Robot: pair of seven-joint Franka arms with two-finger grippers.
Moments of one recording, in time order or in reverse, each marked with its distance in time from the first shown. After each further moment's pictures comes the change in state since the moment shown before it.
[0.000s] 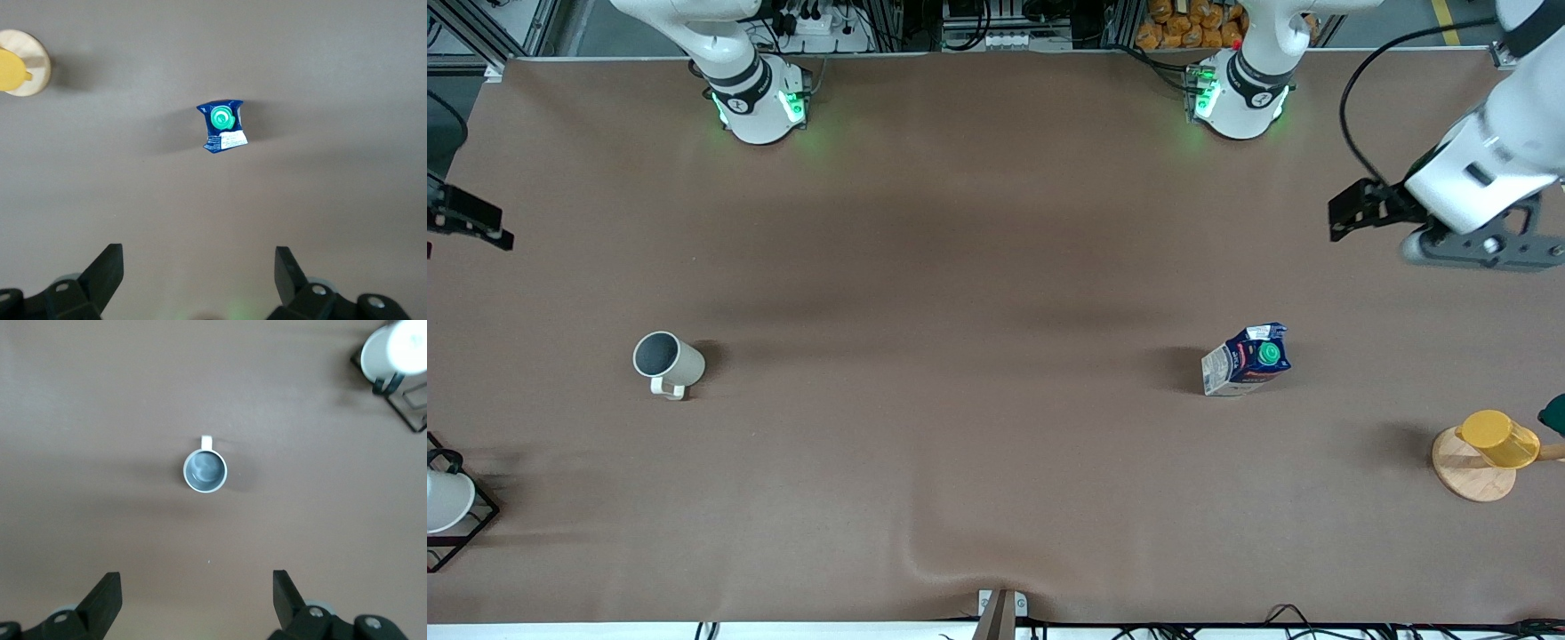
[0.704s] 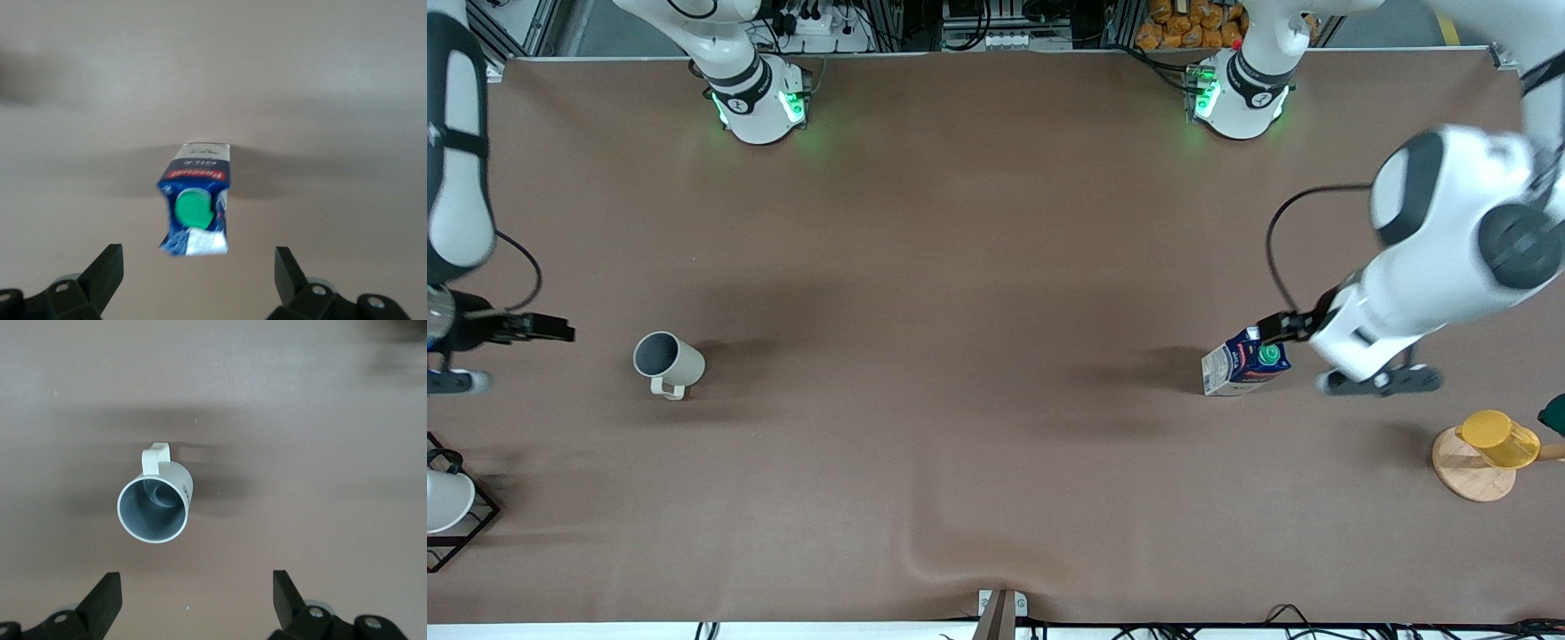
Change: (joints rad) left arm -0.033 0.308 -0.002 0.001 -0.004 0.261 -0.171; right arm -0.058 0.310 -0.005 -0.067 0.016 0.244 -0.002
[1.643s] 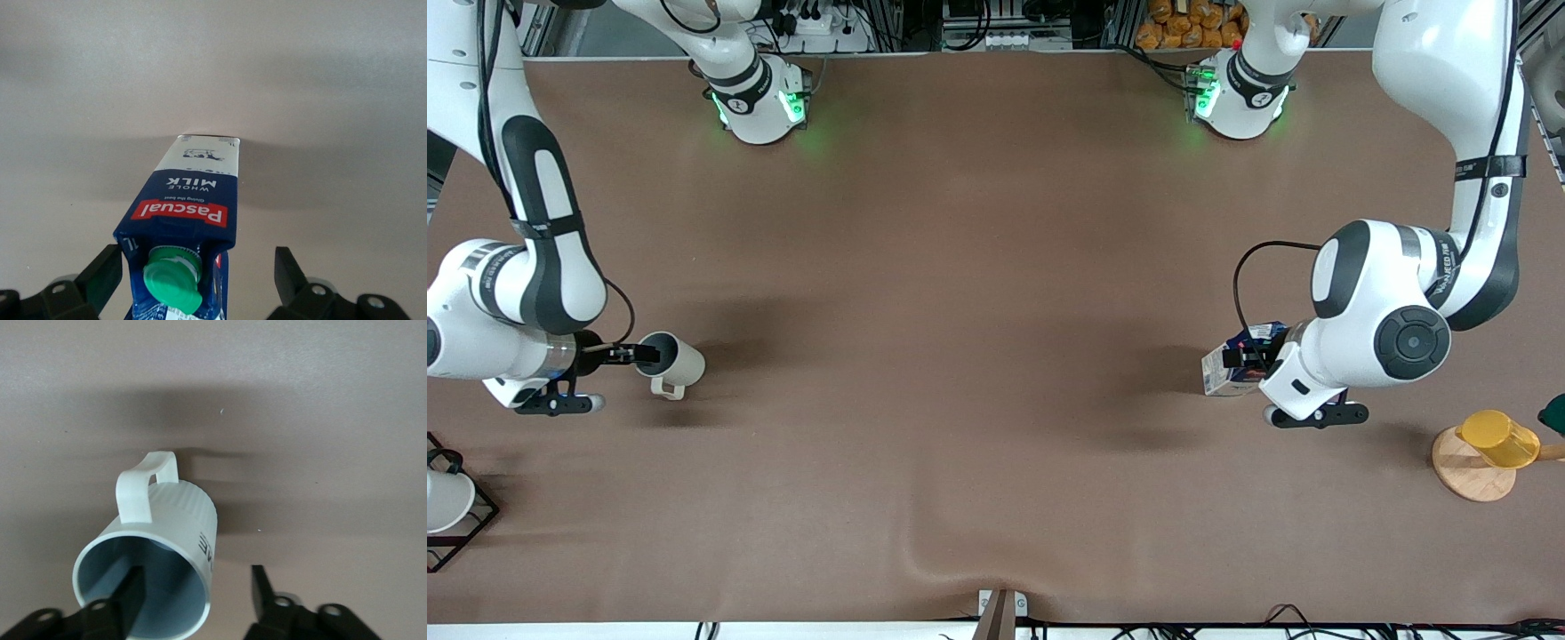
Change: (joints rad) left arm 0.003 0.114 0.003 -0.015 0.010 0.028 -0.026; right arm 0.011 0.123 0.015 -0.190 0.078 0.276 0.001
